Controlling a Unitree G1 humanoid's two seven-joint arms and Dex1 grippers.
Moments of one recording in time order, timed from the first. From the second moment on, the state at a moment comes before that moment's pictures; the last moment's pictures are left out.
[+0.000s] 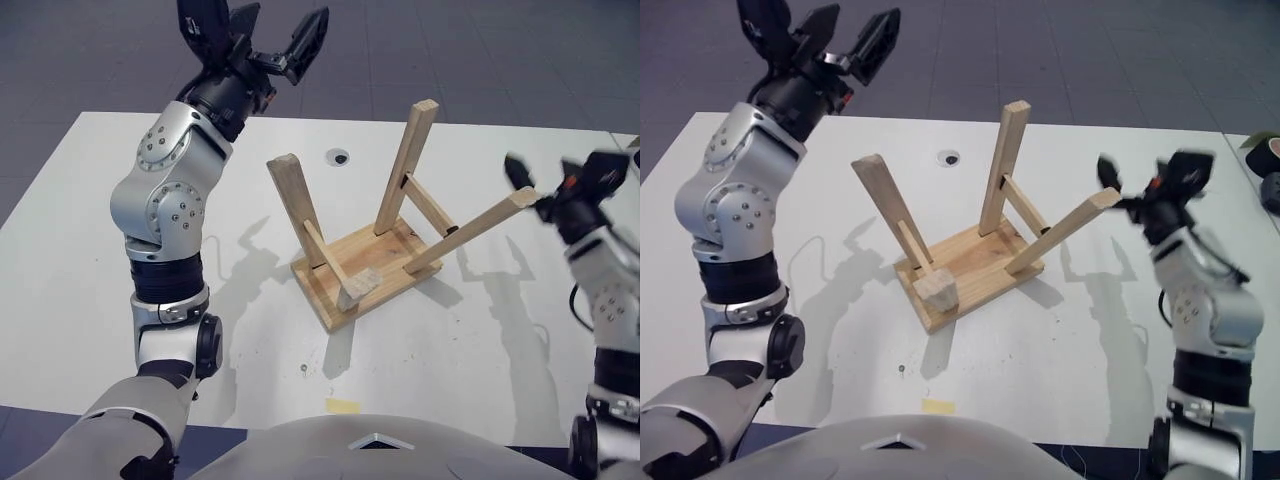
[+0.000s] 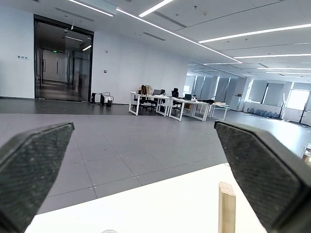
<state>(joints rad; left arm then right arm) -0.67 0.26 0.18 -0.20 -0.55 0.62 -0.19 0.06 -0.59 -0.23 -0.22 0.67 0.53 0.18</state>
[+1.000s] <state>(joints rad) 0.16 0.98 0.21 0.03 -0.27 0.22 -1.11 0.39 -0.75 -0.15 -0.26 0.38 0.07 0.85</state>
